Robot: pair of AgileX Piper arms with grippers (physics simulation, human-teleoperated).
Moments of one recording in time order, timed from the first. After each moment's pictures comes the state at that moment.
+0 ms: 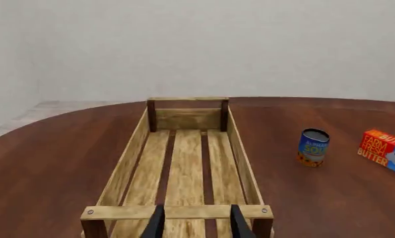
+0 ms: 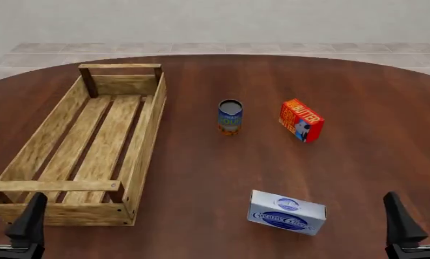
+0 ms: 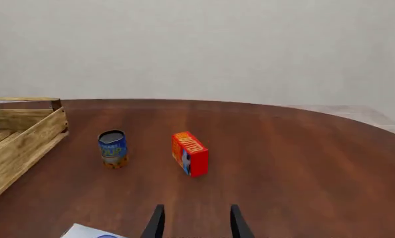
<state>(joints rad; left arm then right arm) -0.01 0.00 -0.01 0.00 0.00 0.01 0.00 0.00 -0.01 -0.01</state>
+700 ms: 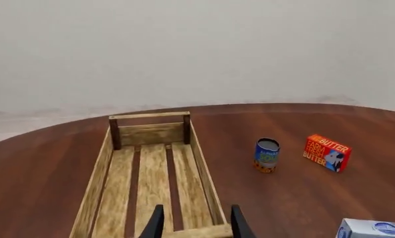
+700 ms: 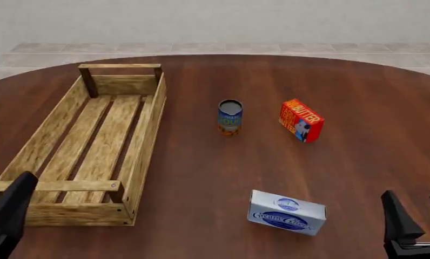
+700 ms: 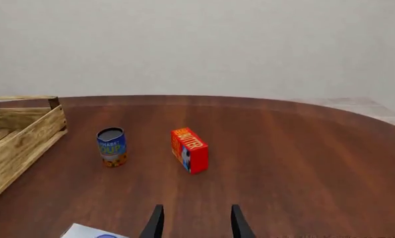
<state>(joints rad) -0.18 0.09 -0.30 0.22 -0.02 0.00 0.05 0.00 -0.04 0.01</state>
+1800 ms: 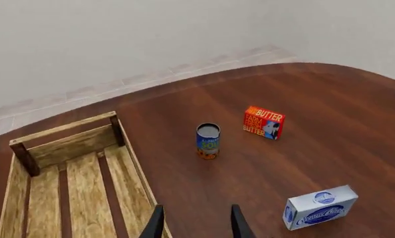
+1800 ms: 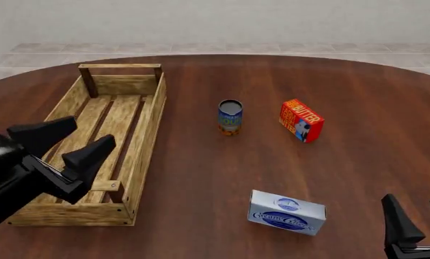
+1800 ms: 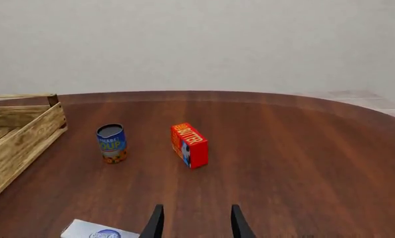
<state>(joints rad) -0.49 0.63 -0.52 0.07 0.03 -0.01 0.00 0.00 0.03 0.02</state>
